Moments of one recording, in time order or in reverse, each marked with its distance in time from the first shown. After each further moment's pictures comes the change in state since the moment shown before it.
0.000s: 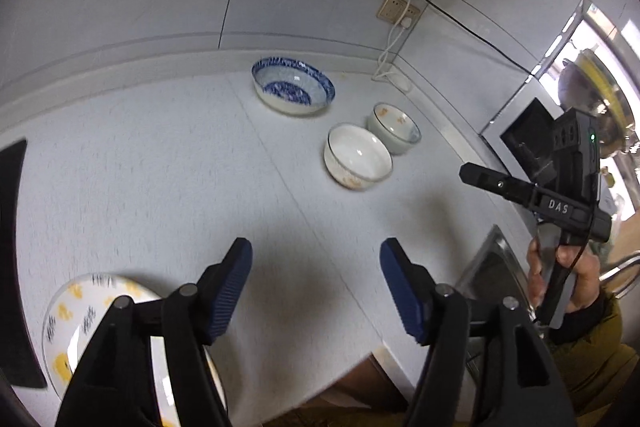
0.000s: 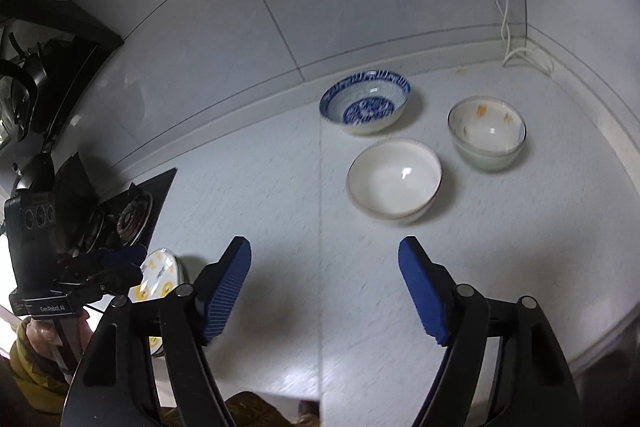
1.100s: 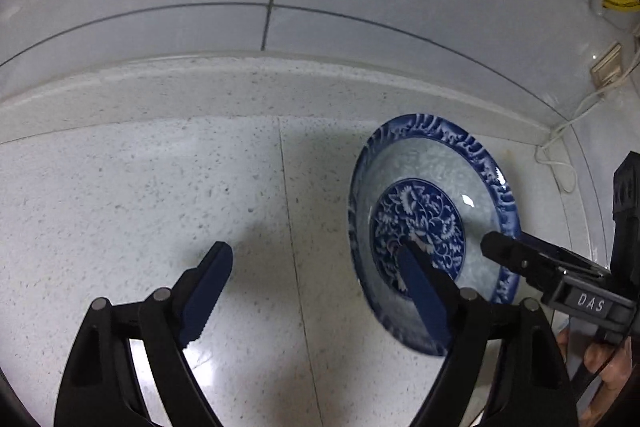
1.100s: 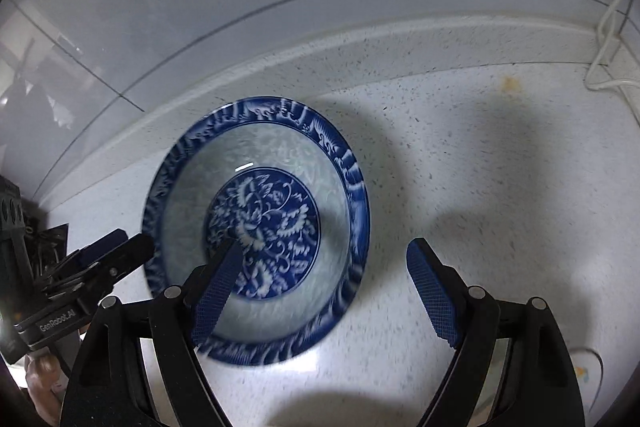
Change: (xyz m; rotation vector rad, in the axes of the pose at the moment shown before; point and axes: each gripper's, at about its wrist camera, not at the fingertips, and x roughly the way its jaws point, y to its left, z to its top) left arm 0.308 0.116 0.214 -0.305 0.142 0.266; right arm 0.285 -0.108 0.183 0.061 0.340 -0.099
